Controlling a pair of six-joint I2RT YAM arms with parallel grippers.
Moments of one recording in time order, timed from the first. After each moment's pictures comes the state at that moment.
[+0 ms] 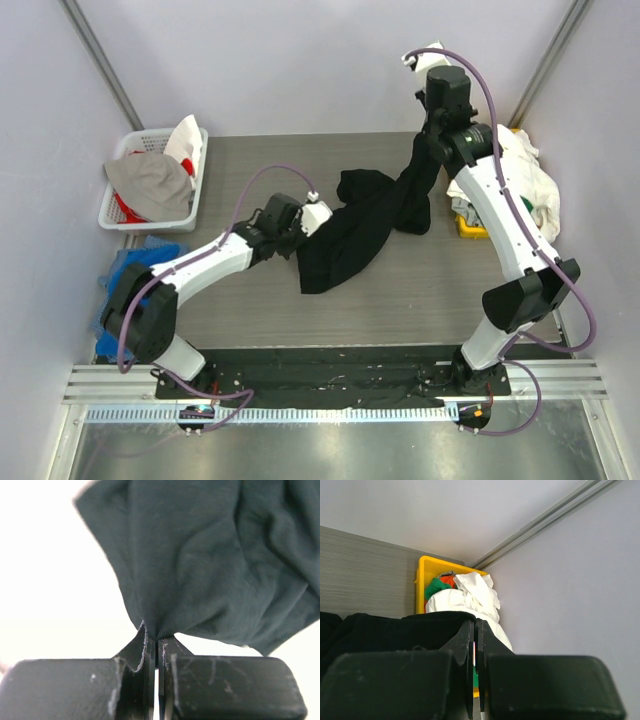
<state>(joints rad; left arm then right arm) -0.65 1.56 1.02 -0.30 -0.05 0.37 0.35 1.68 1.93 -0.51 0.69 -0.52</state>
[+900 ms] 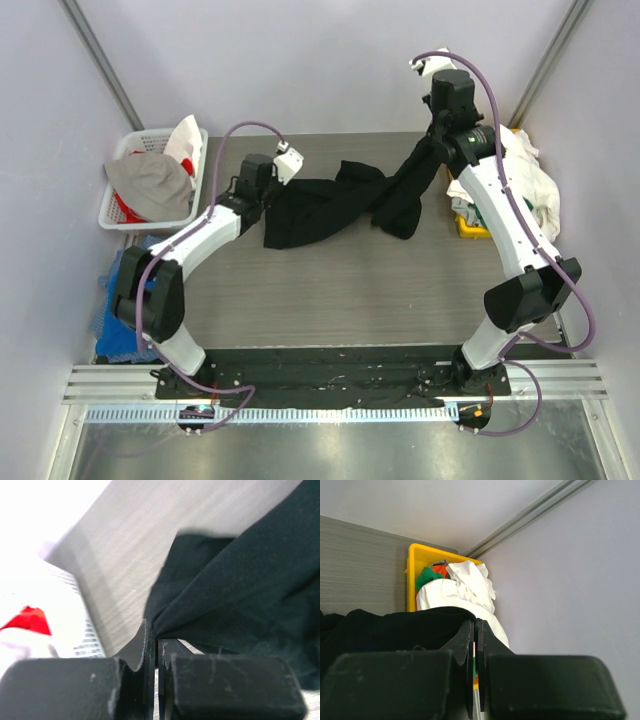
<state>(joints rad) -0.43 1.68 1.21 -0.09 -0.26 0.49 0.31 1.67 1.89 -0.50 0.69 -0.52</state>
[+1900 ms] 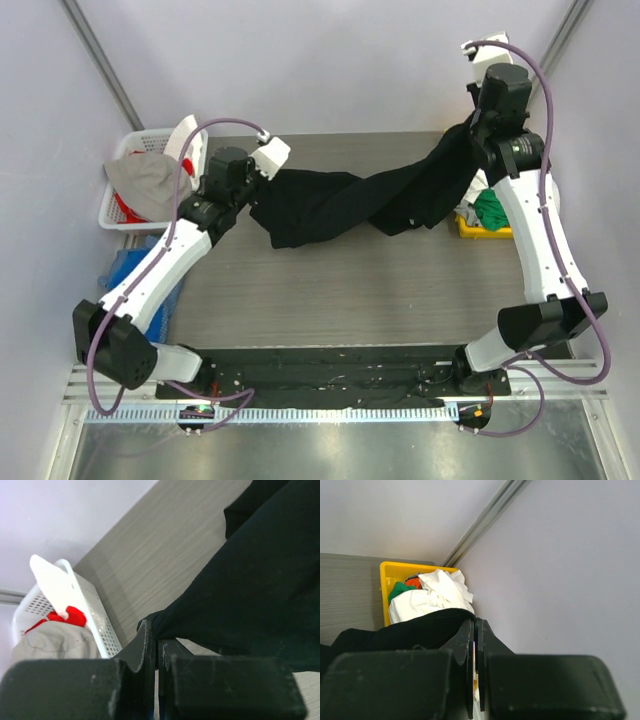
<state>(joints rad) -0.43 1.35 1.26 -0.32 -0.16 0.47 0.17 1.51 1.84 -0.47 0.62 -0.49</state>
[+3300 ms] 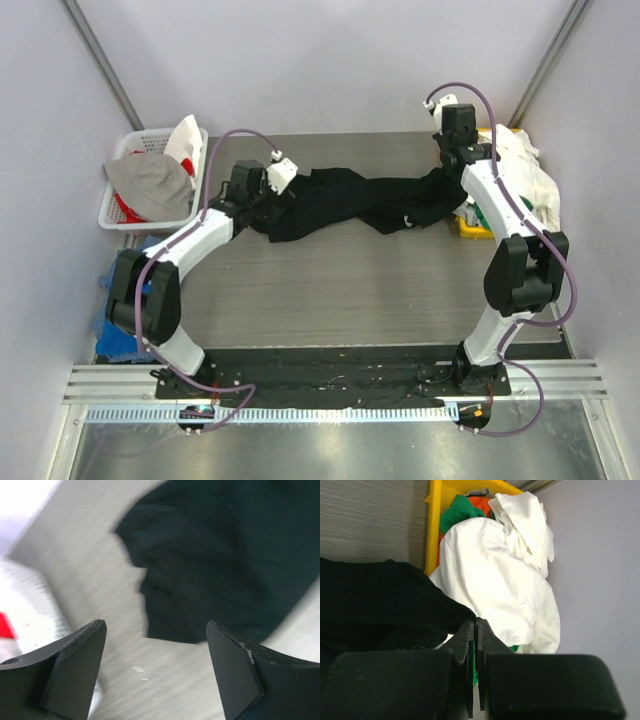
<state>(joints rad) -0.37 1.64 1.16 -0.13 -0.12 0.48 0.12 1.77 1.62 -0.44 0.49 -0.45</state>
